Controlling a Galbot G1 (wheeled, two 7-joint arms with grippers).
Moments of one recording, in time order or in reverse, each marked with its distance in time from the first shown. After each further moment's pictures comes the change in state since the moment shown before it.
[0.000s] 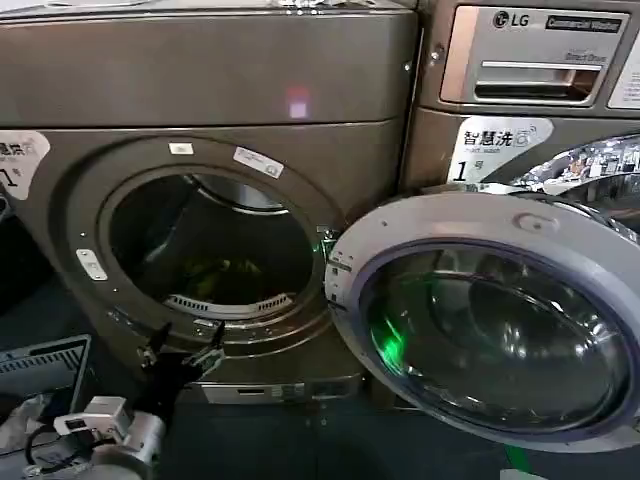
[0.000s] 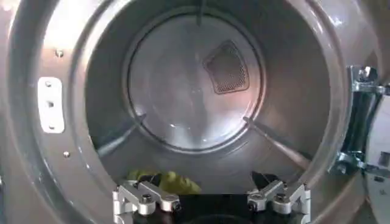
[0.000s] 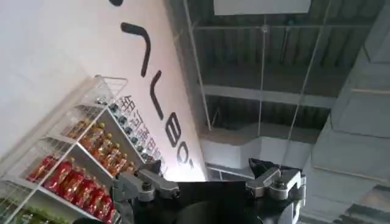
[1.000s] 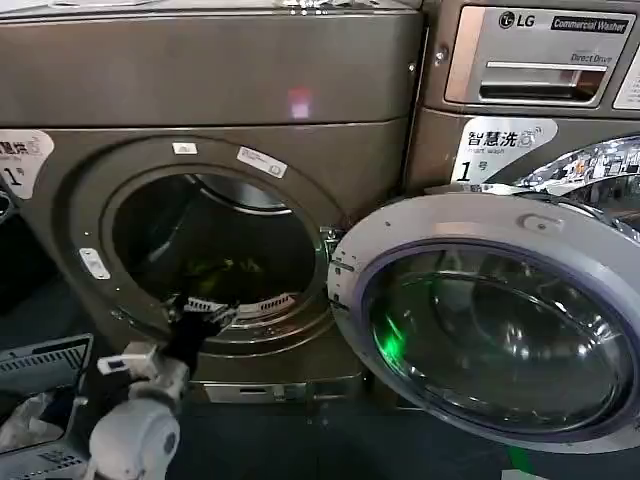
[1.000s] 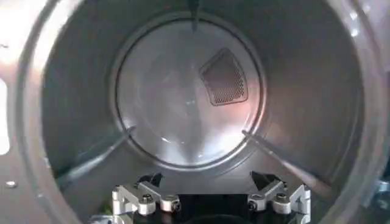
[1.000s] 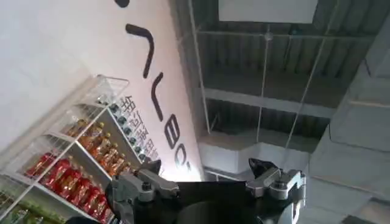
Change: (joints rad) left arm -0.314 0.015 0.079 0.278 -0.006 -0.037 -0.001; right arm -0.067 0.056 0.059 0.038 0.024 0.001 -0.004
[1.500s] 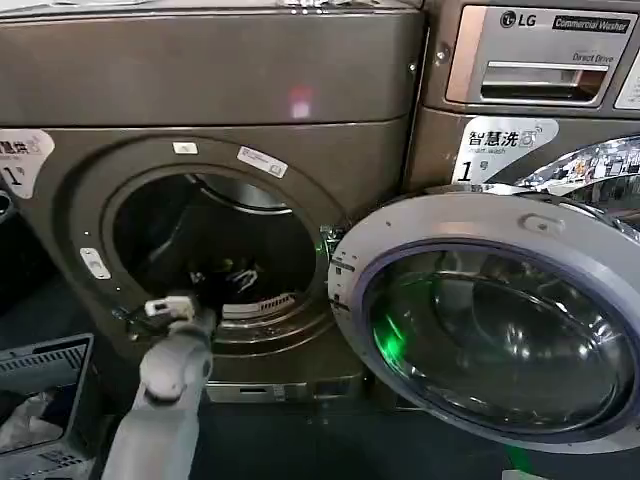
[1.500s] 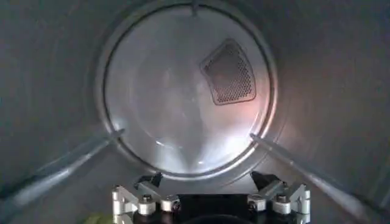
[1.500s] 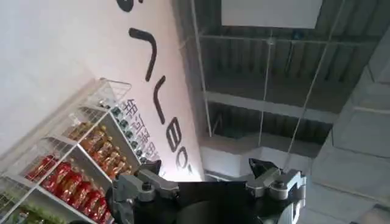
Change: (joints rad) left arm -0.327 -0.033 0.081 0.370 0.033 -0.060 -0.002; right arm -0.028 0.002 0.030 0.006 0.019 -0.006 -0.011
